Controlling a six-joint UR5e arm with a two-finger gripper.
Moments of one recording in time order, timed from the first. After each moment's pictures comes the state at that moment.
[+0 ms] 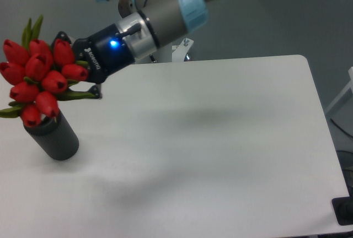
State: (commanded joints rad) arm 2.45 -1.77 -1.59 -0.87 0.20 0.73
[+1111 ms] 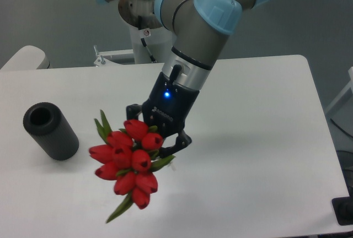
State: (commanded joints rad) arm 2.44 -1.87 -1.38 -1.18 1.12 1.04
